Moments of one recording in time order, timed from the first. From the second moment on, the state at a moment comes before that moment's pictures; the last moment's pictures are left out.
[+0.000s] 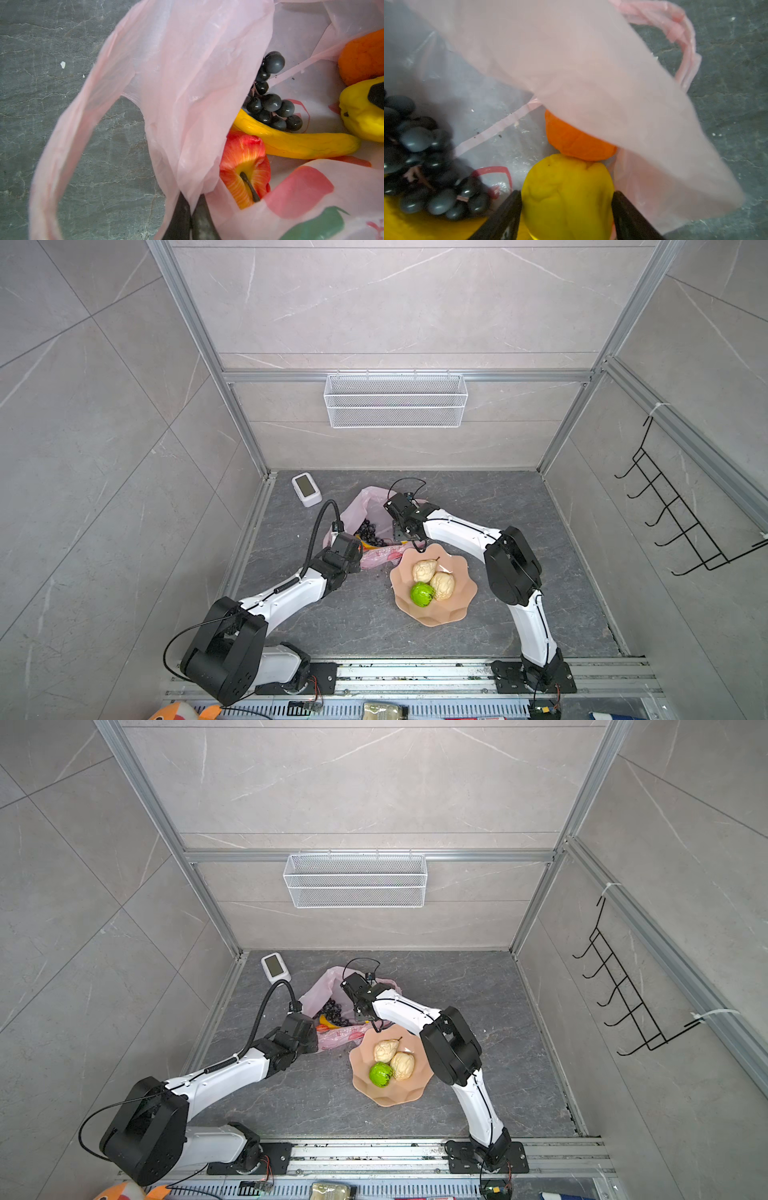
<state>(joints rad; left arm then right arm) -0.53 1.32 0.66 -0.23 -0.35 -0.47 0.74 2.19 1.76 -0.74 0.35 0.60</state>
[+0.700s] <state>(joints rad) -0.53 1.32 0.66 -0.23 -0.35 -0.47 0.74 2.29 1.90 -0.83 0.37 0.55</state>
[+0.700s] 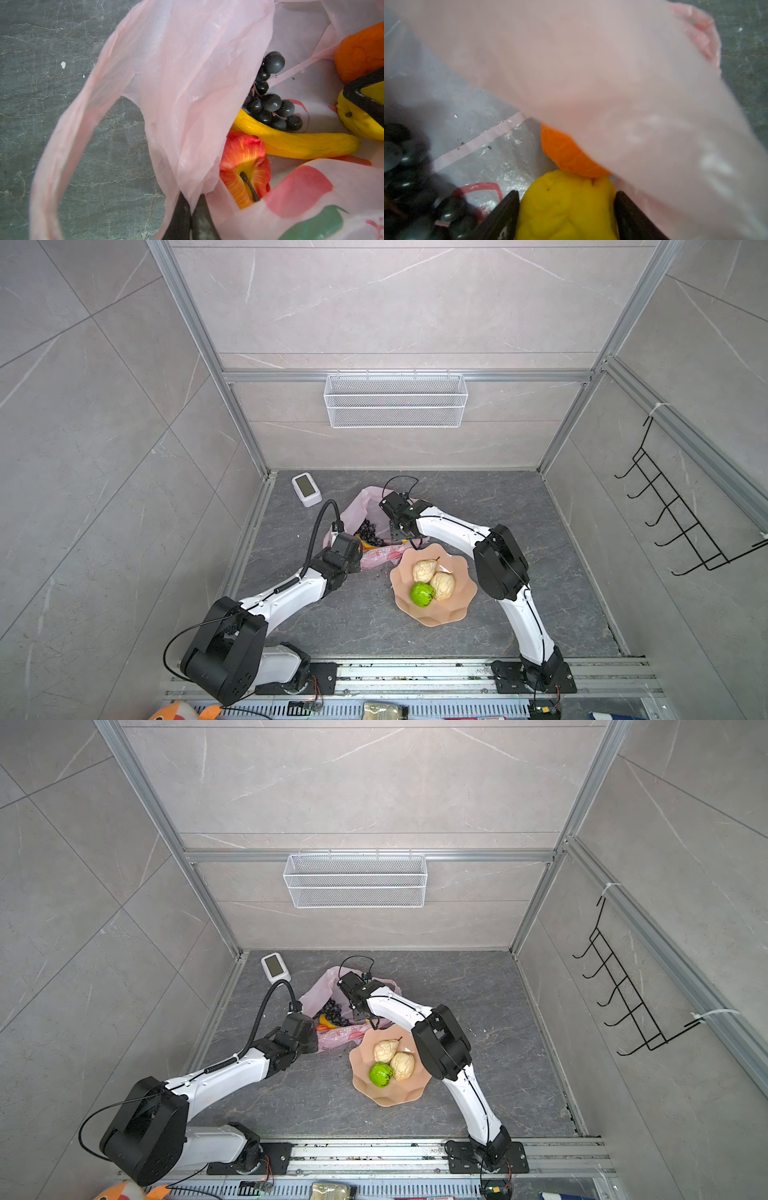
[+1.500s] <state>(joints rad) -0.53 1.32 0.66 -0.23 -0.36 -0.47 0.67 1.93 1.57 -0.52 0.16 0.67</state>
